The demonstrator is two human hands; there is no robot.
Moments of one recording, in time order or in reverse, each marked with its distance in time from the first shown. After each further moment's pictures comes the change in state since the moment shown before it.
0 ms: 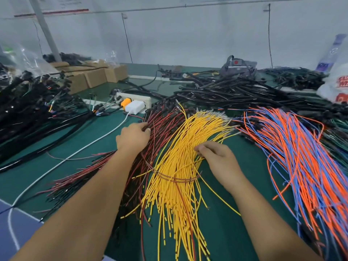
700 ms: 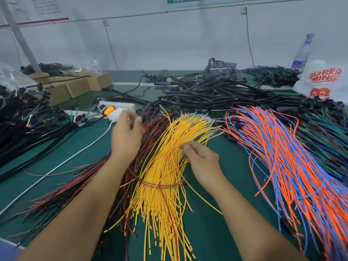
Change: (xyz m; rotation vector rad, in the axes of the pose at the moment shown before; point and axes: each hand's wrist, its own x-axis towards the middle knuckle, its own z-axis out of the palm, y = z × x) left_hand -0.036 0.046 -0.010 -0.625 0.277 0.260; right_hand 0.001 0.003 0.006 -0.065 0.084 0.006
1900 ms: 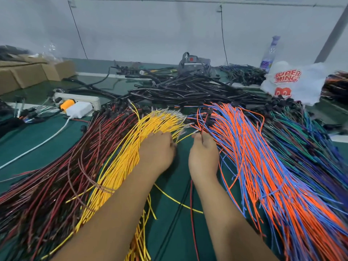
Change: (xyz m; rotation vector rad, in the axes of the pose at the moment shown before) left_hand -0.049 0.037 0.124 0.612 -0.451 0.258; right_hand 0.025 0.021 -0.040 0.018 0.568 0.154
